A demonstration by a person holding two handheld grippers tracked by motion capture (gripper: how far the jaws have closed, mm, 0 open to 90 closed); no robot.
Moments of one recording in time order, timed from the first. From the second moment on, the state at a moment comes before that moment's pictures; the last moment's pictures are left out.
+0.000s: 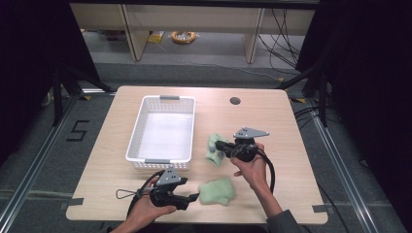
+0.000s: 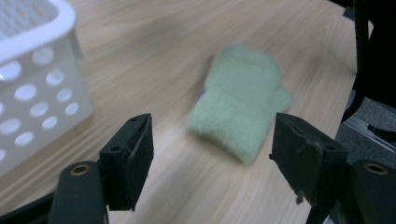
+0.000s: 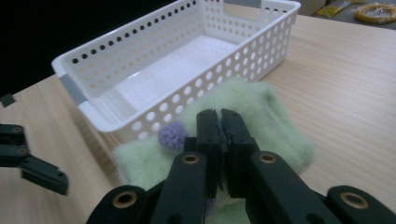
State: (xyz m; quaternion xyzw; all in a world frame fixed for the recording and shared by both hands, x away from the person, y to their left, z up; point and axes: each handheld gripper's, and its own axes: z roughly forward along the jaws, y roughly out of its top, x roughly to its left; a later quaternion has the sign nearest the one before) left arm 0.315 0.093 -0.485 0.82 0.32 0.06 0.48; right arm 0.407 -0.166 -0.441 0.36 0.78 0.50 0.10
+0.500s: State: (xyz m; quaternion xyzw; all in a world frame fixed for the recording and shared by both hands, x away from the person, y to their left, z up) left arm 0.326 0.073 -0.472 0.80 0.31 0.05 0.51; right arm 0.362 -0.164 -0.443 0.35 0.78 0.50 0.10
